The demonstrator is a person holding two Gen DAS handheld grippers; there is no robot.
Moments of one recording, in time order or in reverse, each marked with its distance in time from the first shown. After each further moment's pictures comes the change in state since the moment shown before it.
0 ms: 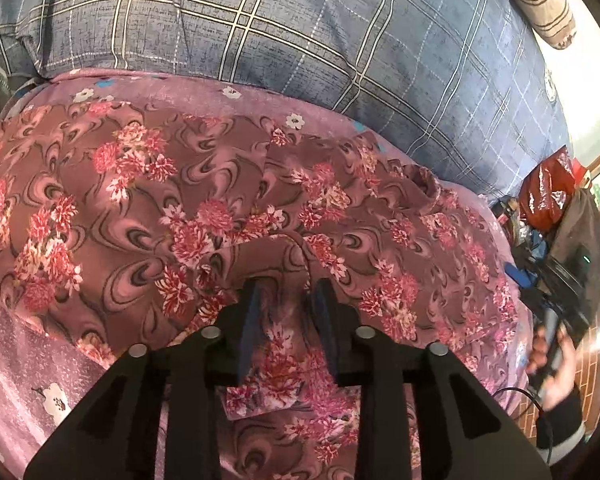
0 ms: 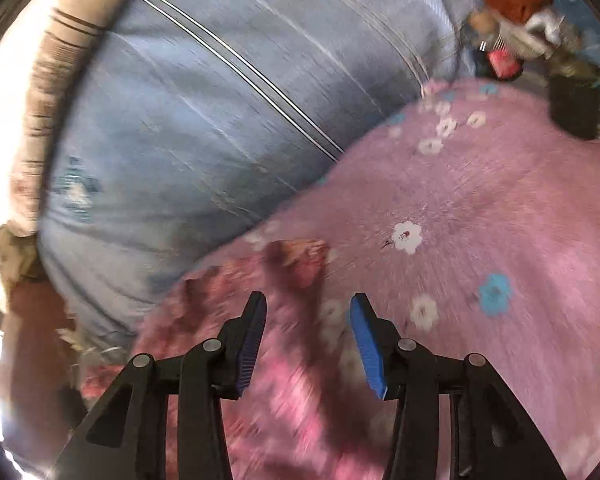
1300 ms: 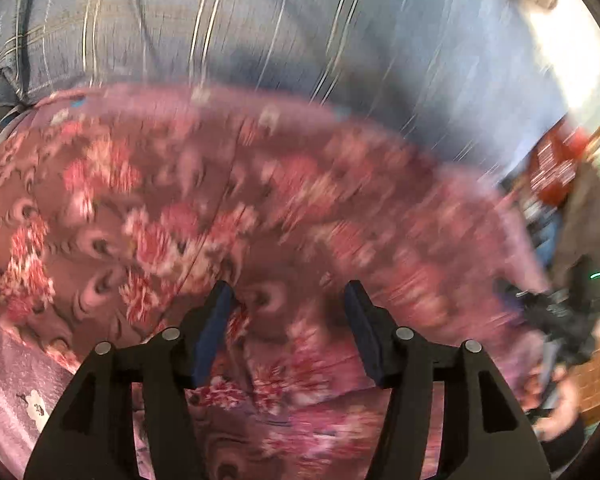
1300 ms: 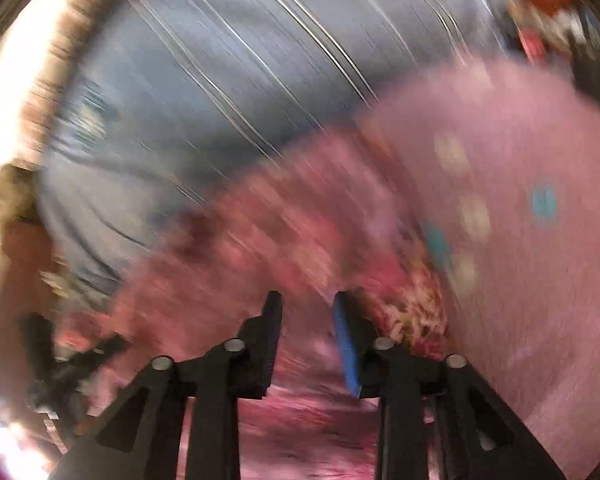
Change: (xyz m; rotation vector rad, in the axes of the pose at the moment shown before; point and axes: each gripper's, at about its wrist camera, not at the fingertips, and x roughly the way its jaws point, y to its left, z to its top) left arm 0.031 -0.025 0.003 0.103 0.030 0.083; right arm 0.011 0.016 -0.077 -0.125 0.070 -0.035
